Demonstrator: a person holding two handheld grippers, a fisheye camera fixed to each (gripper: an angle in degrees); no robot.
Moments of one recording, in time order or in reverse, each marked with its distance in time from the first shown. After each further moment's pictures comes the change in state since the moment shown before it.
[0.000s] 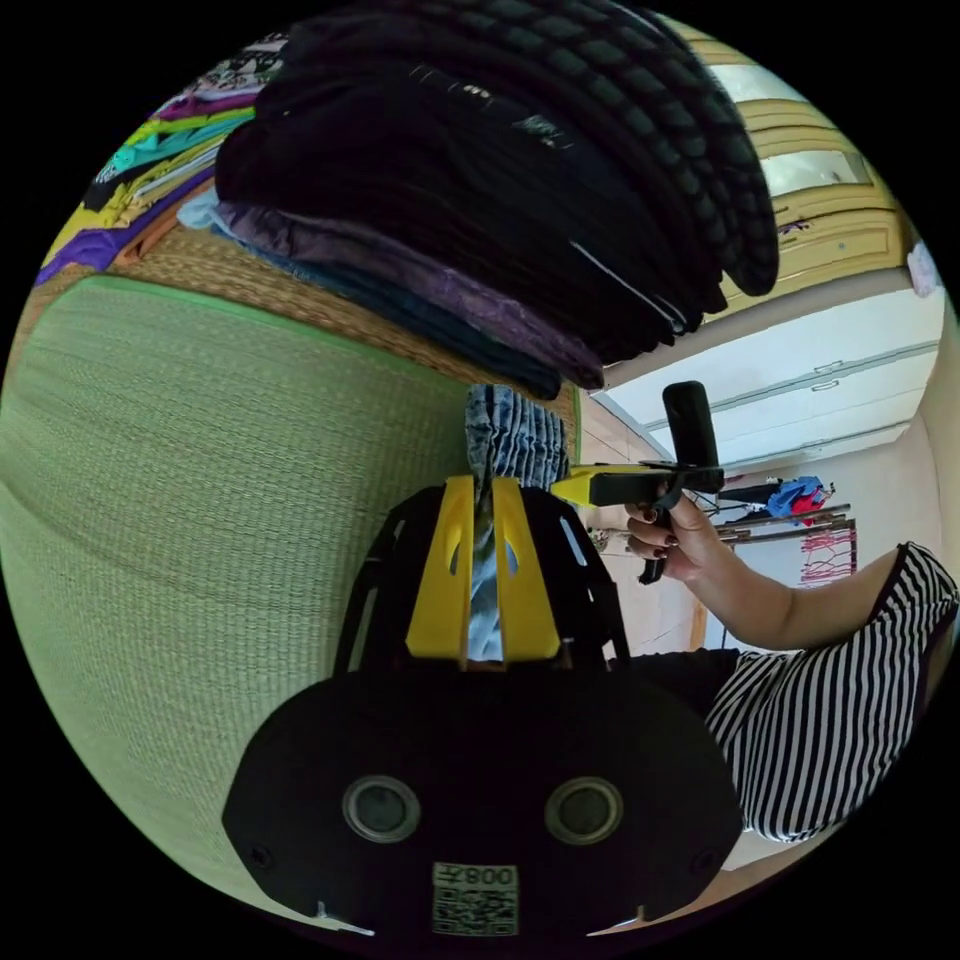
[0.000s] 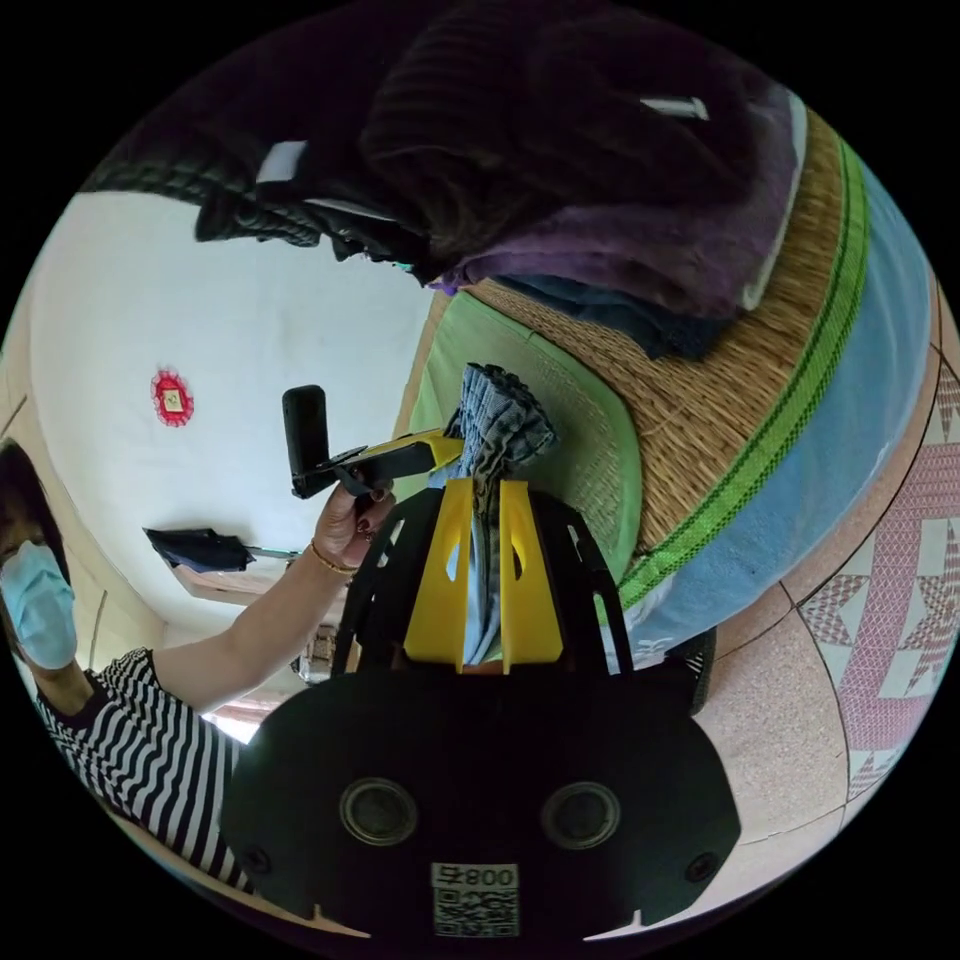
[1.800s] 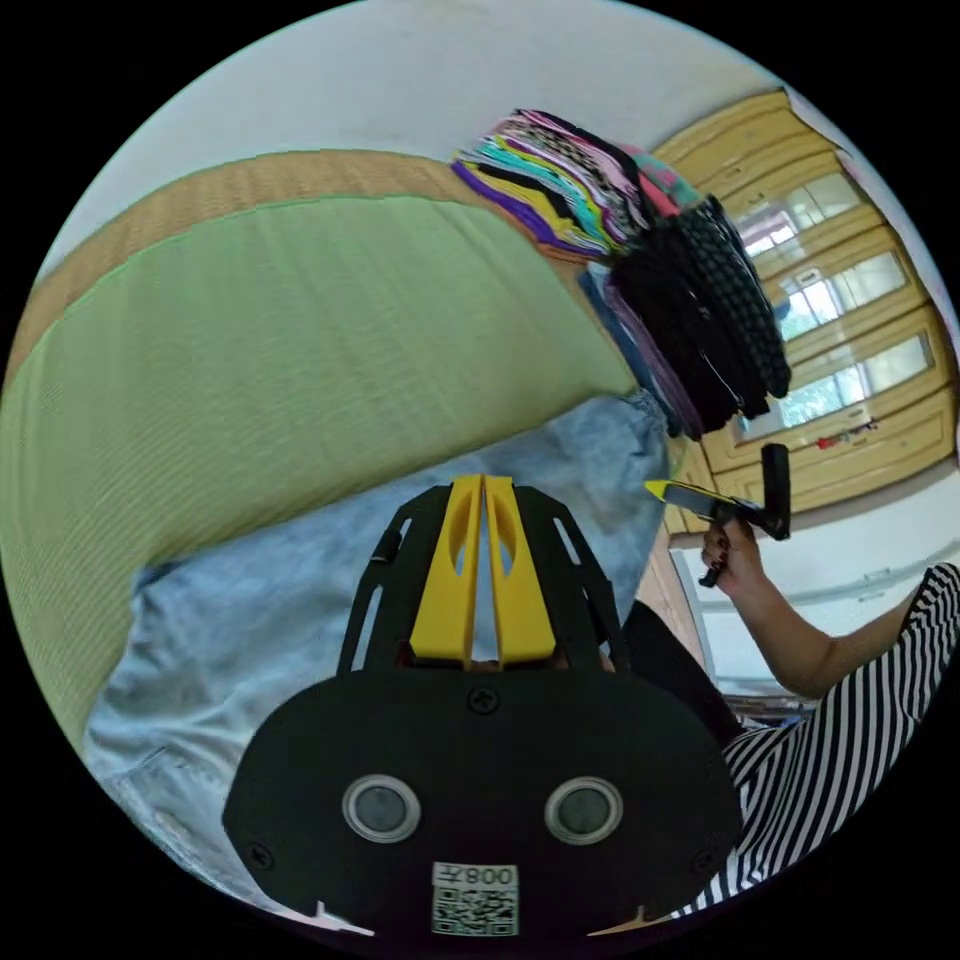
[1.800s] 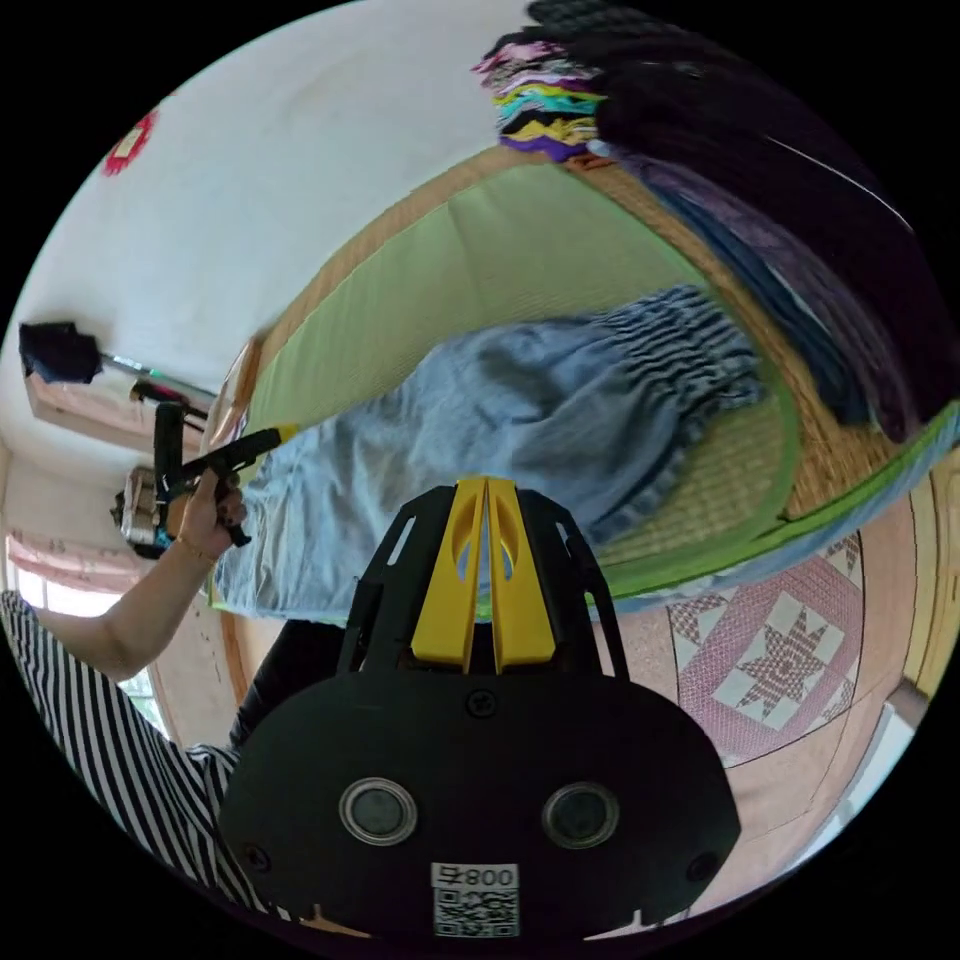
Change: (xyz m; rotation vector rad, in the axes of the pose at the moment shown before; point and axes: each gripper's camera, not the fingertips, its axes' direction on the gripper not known) left arm 0.006 0.395 -0.284 -0.073 0.313 -1.163; right arm -0.174 0.150 0.298 -0.299 0.531 -0.329
